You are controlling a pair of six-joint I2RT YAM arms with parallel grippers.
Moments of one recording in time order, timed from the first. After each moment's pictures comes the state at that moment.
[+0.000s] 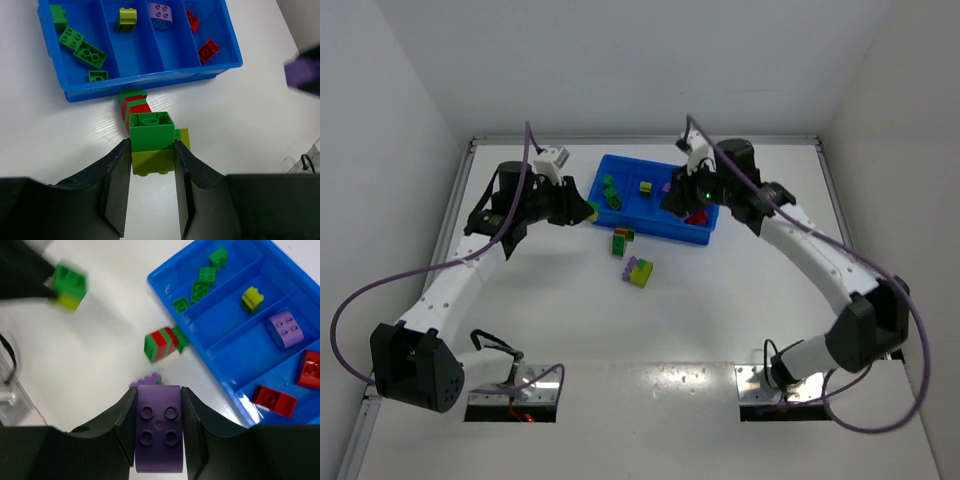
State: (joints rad) left arm -0.21 1.20 1.03 -0.30 0.43 -0.25; right arm 0.52 1.38 1.20 -0.32 -0.32 0.00
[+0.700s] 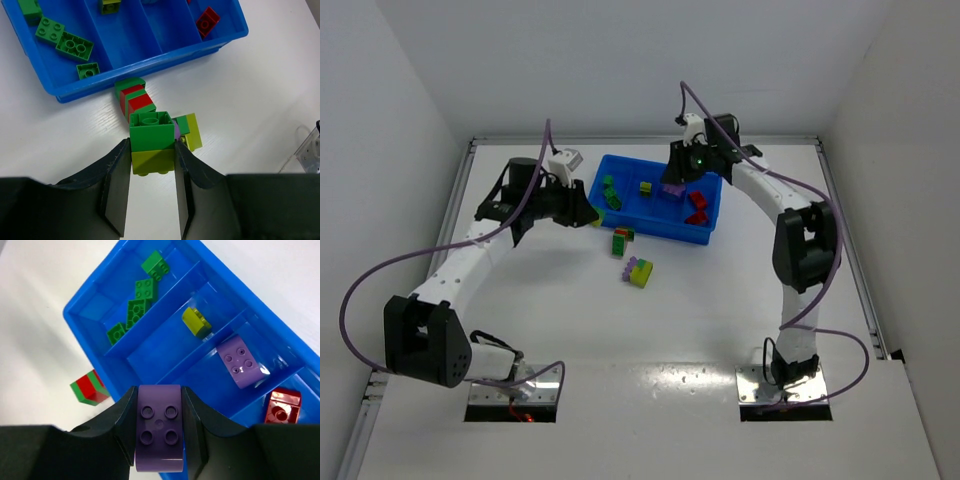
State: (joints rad) left arm -0.21 1.33 1.07 -0.34 0.54 -0.08; right arm 0.28 2.03 1.67 -0.33 -0.54 0.05
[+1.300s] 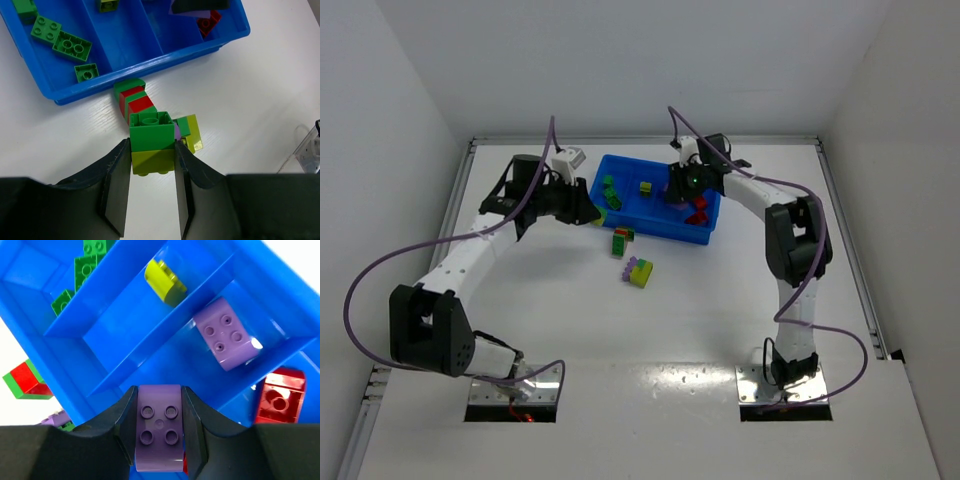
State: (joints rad) left arm -0.21 1.38 1.10 -0.35 0.56 -0.08; right arm 0.30 2.10 1.57 -0.29 -0.44 -0.03
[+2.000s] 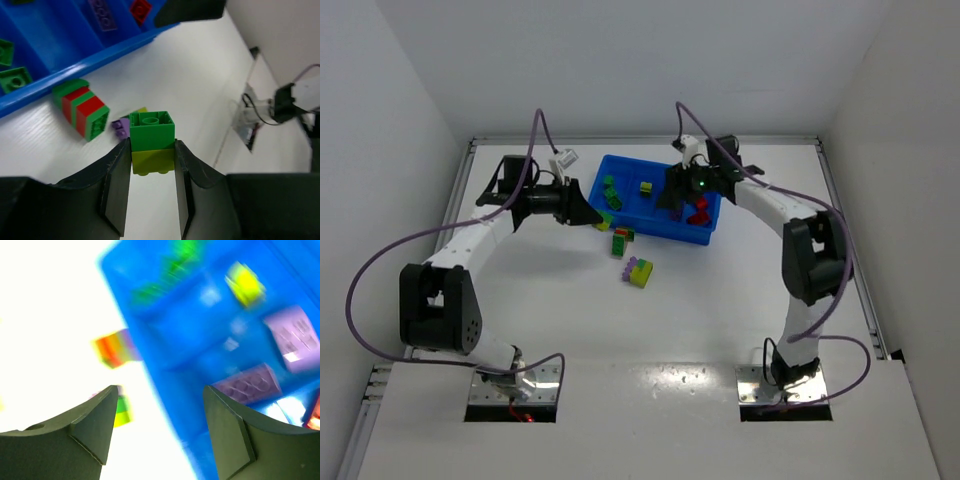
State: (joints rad) left arm -0.11 1.48 1.10 -0.31 0.92 -0.08; right arm 0.31 1.96 1.41 -0.22 -0.60 -0.03
